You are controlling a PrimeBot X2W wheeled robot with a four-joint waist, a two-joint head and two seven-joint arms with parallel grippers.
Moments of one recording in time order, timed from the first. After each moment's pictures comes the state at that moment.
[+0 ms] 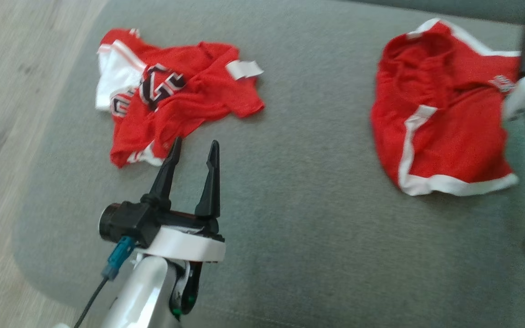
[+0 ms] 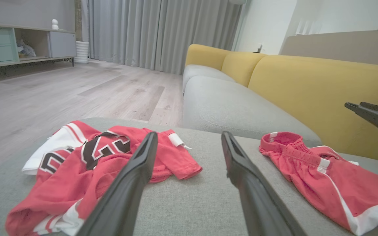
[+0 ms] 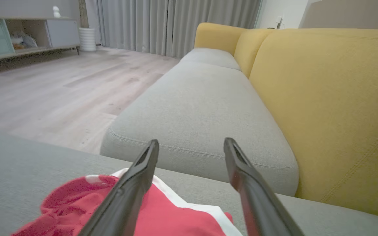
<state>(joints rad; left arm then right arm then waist) -0.26 0.05 -0.38 0.23 -0.34 -0.01 -0.25 -0.87 -0.27 -0.21 0.97 -0.19 0.13 -0.21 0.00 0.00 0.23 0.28</state>
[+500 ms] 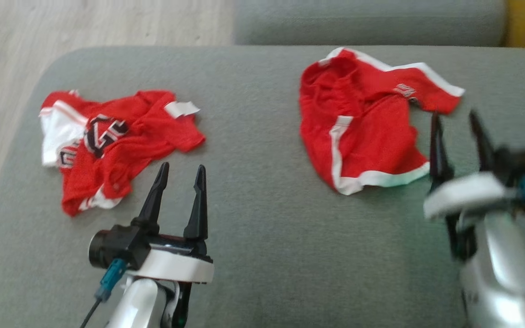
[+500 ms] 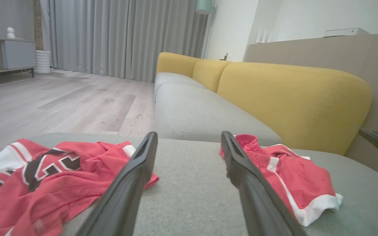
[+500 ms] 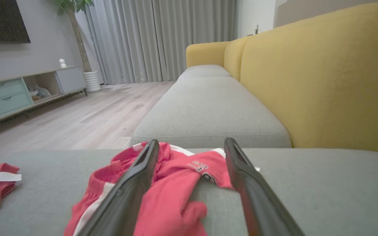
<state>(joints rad) -0.17 0.05 -0.32 0.23 -0.30 -0.03 -0.25 -0.40 -0.07 -0.06 0.56 0.06 0.13 -0.25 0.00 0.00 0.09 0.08</state>
